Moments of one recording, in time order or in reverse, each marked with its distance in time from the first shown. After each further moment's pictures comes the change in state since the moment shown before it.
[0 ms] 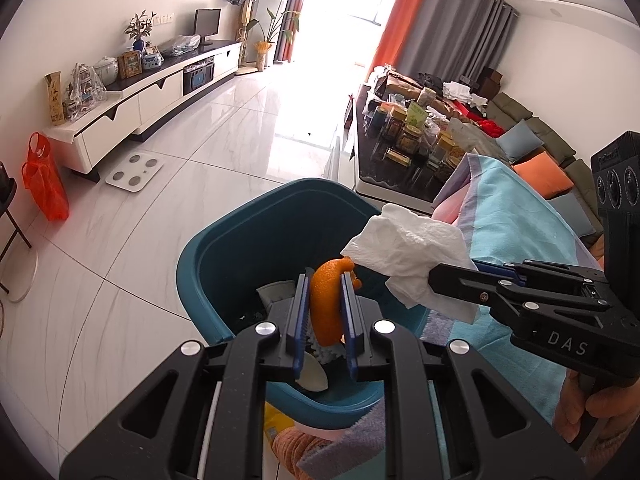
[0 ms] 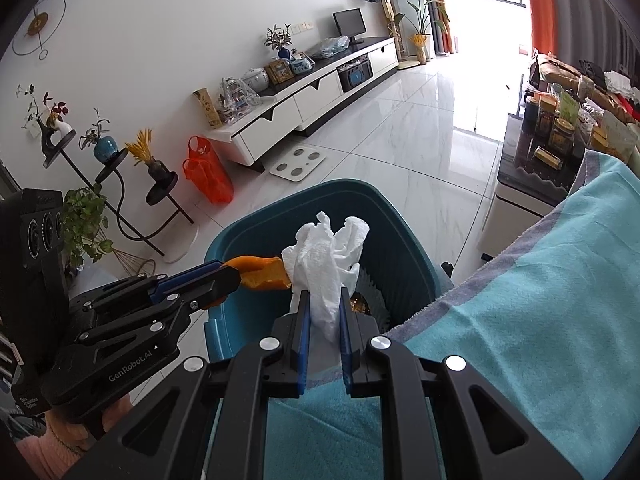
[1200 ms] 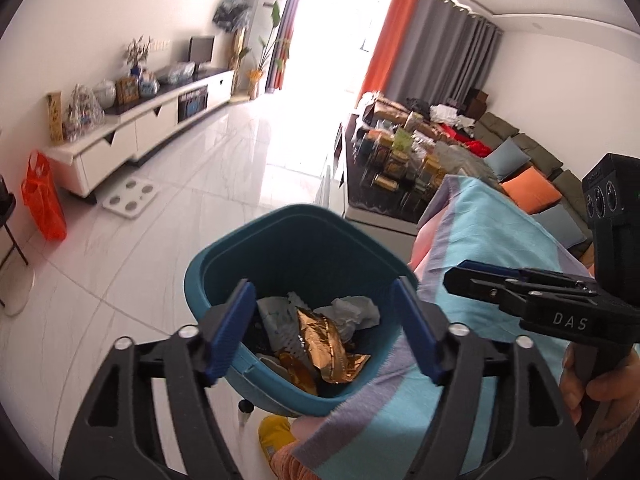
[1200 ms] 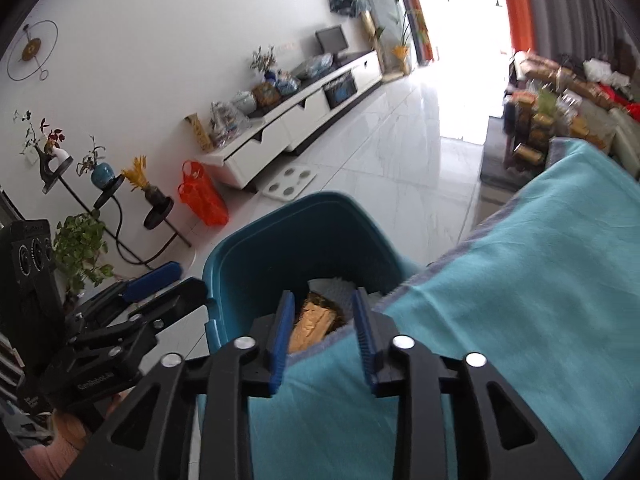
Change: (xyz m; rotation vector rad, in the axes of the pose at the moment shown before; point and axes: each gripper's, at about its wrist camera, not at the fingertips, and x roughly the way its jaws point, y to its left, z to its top) left arm -0.033 -0.014 -0.018 0.042 -0.135 -0.030; right arm -0.041 -0.014 -0.021 0.064 -0.099 -0.023
